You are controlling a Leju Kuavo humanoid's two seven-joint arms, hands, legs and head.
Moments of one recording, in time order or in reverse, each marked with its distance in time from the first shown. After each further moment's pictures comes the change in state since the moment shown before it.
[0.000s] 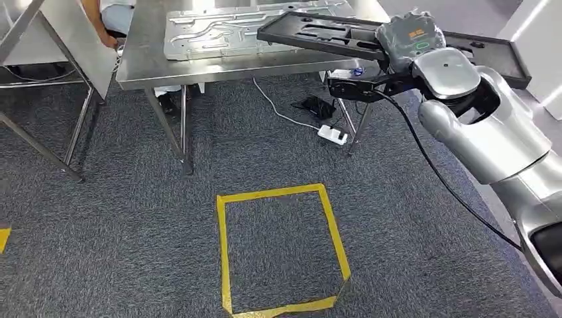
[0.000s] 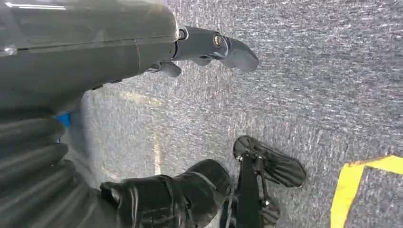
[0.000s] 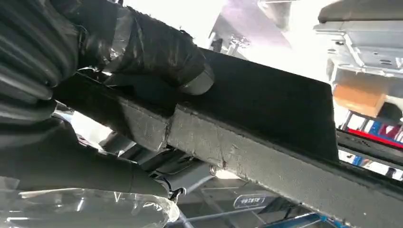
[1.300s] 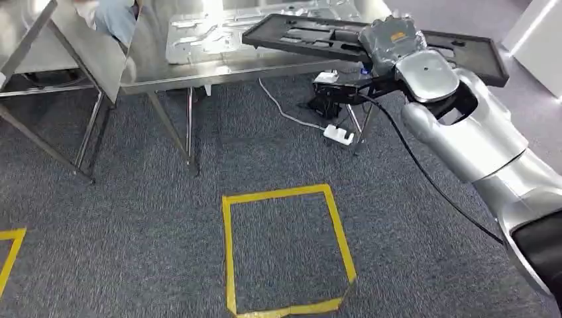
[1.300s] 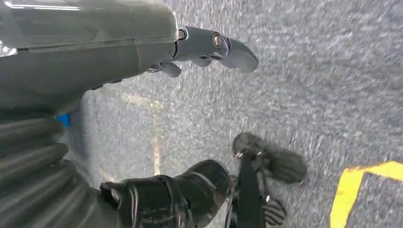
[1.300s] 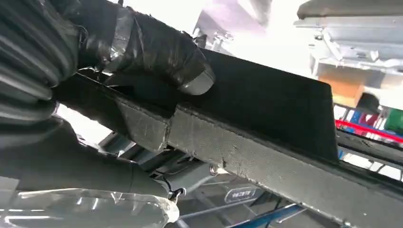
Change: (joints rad) left arm 0.000 0.016 0.000 0.000 -0.022 0.032 0.011; right arm 0.007 0.091 0.001 0.055 0.054 -0.051 -0.037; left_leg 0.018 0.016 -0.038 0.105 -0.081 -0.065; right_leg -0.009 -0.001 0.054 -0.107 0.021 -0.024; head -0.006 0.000
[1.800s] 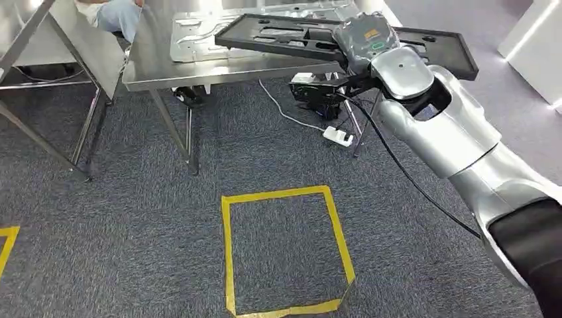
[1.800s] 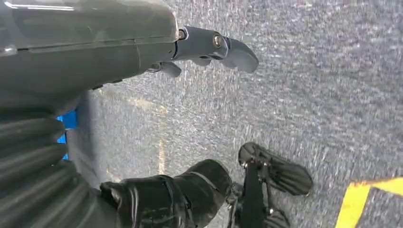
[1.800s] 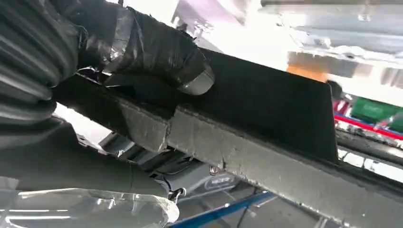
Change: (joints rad) left arm -0.001 0.007 0.000 0.000 0.002 0.011 0.023; right arm -0.028 0.077 0.006 0.075 0.015 -0.028 -0.040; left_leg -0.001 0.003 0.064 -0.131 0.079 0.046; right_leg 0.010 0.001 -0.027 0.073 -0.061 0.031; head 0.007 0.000
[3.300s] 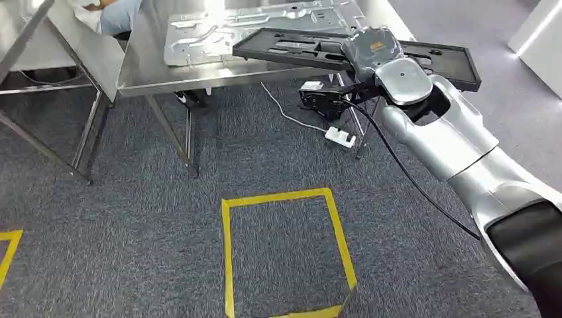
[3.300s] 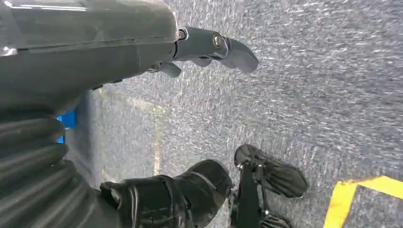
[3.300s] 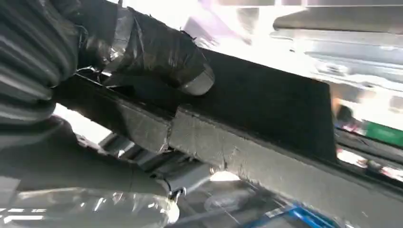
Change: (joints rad) left arm 0.000 0.010 -0.001 0.000 -0.016 0.029 0.008; right arm 0.037 0.006 0.004 0.060 0.015 -0.014 -0.006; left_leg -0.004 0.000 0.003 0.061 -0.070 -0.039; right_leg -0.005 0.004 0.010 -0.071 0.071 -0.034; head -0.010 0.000
